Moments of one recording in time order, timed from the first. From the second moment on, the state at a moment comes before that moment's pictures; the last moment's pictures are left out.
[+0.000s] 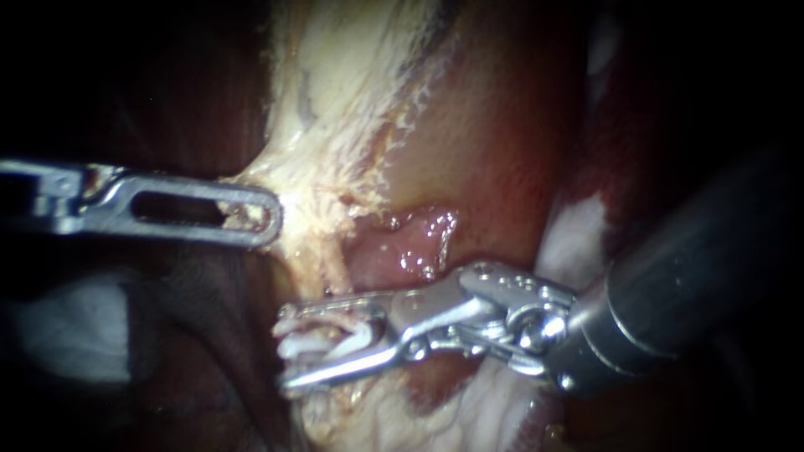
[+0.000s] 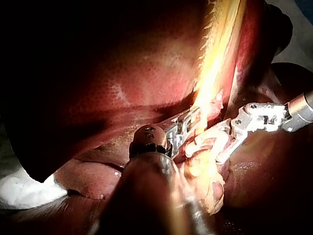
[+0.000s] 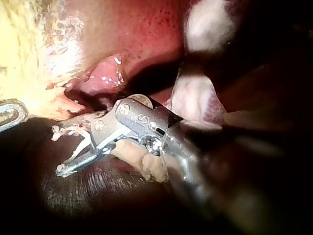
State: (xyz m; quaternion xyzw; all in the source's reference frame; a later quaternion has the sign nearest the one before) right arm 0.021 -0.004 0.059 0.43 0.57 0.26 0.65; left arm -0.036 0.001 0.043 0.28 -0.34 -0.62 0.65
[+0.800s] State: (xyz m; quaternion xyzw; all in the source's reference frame) right arm 0.017 -0.002 0.055 0.38 0.57 0.26 0.68; left arm -0.035 0.001 0.042 0.29 -0.34 -0.62 0.65
